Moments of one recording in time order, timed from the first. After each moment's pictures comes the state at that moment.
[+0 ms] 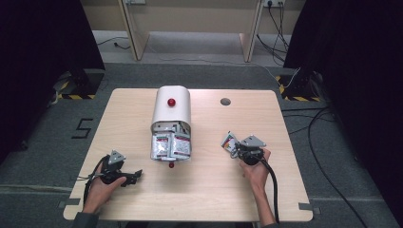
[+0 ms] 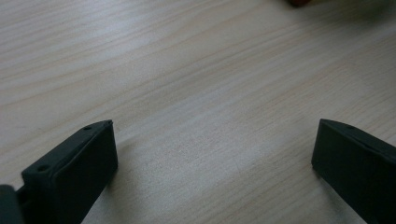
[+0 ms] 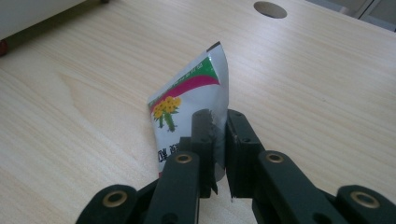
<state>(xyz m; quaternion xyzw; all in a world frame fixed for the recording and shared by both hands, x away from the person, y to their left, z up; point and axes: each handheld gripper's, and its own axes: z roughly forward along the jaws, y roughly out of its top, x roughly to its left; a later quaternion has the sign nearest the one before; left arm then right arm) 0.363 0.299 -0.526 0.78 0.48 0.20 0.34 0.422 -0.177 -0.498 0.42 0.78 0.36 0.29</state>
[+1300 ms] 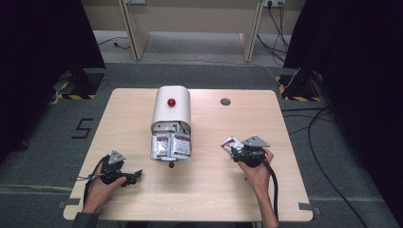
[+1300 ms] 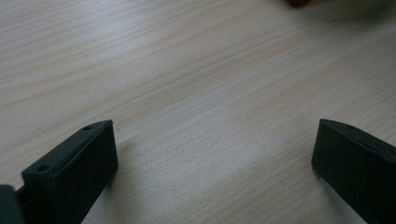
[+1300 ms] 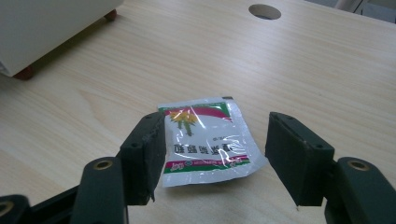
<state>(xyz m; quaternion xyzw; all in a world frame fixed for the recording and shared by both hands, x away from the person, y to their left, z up) 0.363 0.299 -0.526 0.78 0.48 0.20 0.34 0.410 -0.177 -0.484 0.45 0.76 0.37 0.27</state>
